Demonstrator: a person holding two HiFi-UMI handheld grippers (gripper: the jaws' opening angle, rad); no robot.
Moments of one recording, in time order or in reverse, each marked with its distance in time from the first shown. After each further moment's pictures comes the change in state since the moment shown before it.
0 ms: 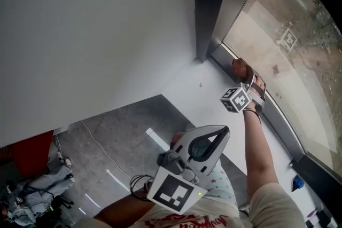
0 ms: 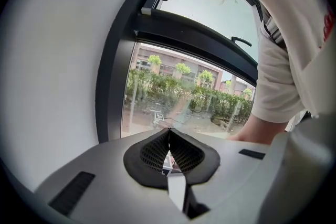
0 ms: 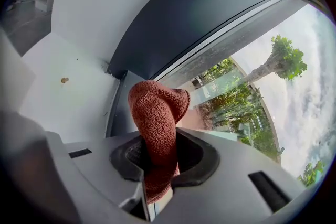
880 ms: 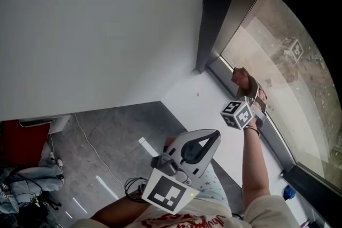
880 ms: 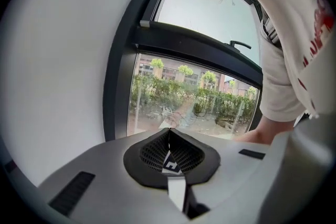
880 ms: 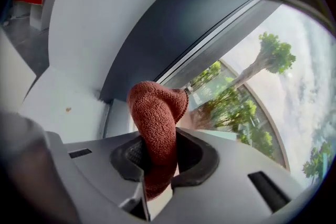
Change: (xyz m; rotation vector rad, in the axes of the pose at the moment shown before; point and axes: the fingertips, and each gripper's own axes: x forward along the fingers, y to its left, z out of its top) left arm -0.014 0.023 0.009 0.006 -0.010 0.030; right arm -0.049 -0.053 0.035 0.092 -0.063 0.000
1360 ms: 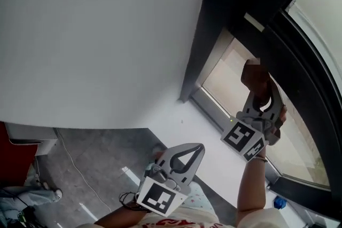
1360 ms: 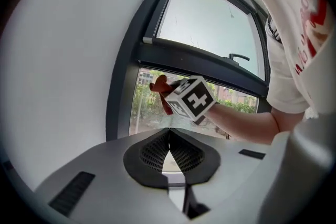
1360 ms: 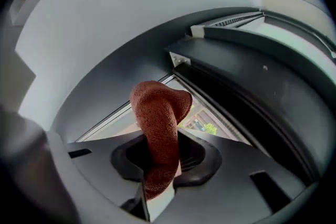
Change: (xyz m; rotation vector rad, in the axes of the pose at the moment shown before) left arm -0.010 0.012 0.031 0.022 -0.113 0.003; right arm -0.158 -0.231 0.155 0.048 -0.289 -0.446
